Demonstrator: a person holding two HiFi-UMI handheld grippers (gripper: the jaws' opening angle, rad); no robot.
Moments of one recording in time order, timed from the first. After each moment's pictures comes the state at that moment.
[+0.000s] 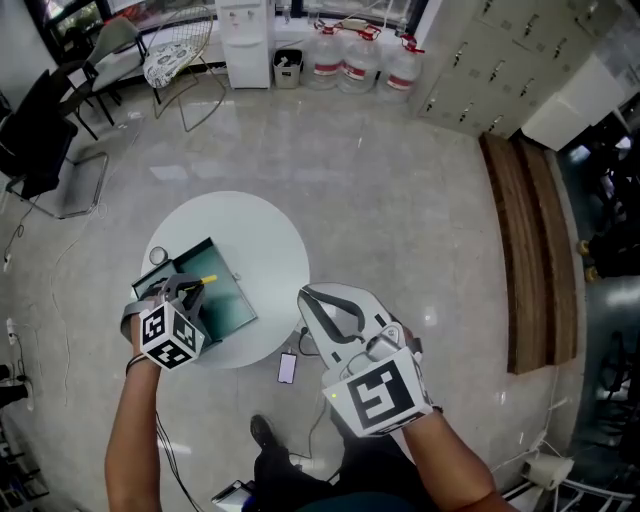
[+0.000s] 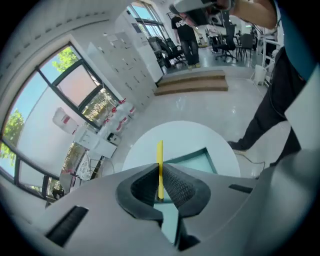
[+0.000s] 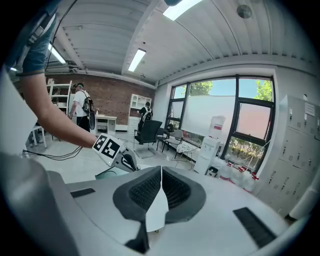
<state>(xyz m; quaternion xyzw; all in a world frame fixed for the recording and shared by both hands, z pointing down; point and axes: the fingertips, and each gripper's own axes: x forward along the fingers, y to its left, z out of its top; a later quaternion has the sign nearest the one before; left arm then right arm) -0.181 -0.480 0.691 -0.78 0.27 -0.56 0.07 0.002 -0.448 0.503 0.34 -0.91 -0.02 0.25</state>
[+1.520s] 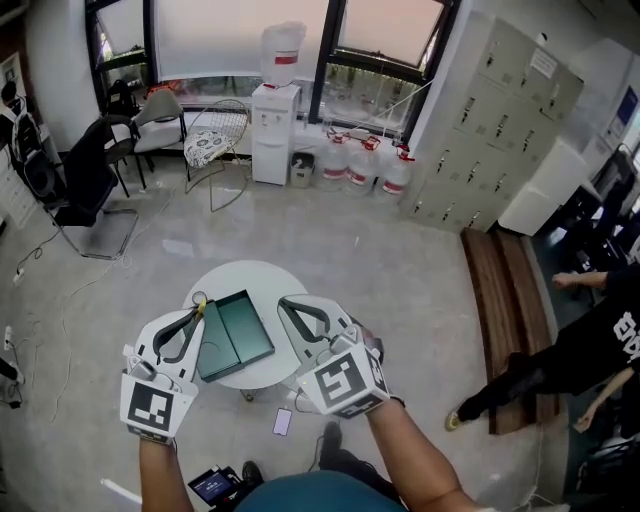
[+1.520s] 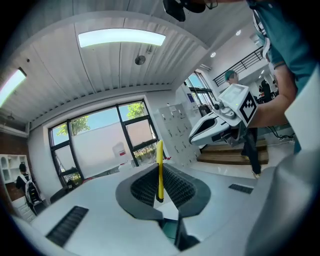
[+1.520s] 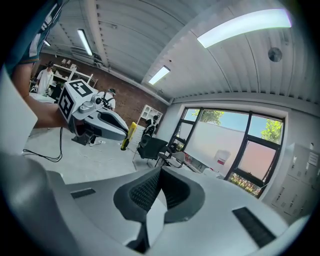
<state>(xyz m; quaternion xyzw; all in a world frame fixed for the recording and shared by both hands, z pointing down) -0.226 -0.215 0.219 -0.84 0.51 -0.15 0.12 -0.121 -0.253 0.227 0.32 -0.91 -0.17 0.20</state>
